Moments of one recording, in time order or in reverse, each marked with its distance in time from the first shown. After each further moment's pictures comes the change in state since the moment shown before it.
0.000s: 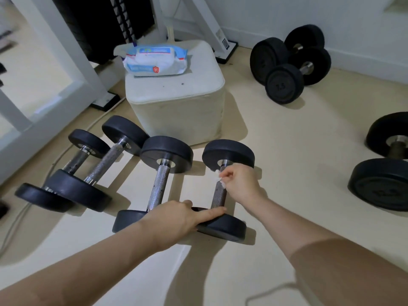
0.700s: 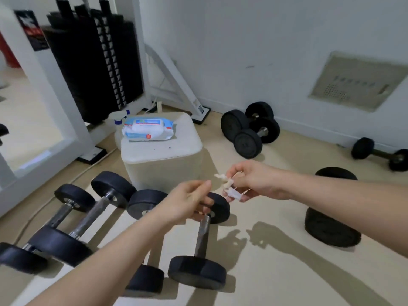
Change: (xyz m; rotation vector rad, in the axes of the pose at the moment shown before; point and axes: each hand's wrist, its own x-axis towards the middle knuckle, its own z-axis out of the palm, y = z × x) left_hand 0.030 0.016 -0.138 -1.329 0.316 -0.166; right_hand -0.023 -0.120 -0.187 0.278 -0.434 0.128
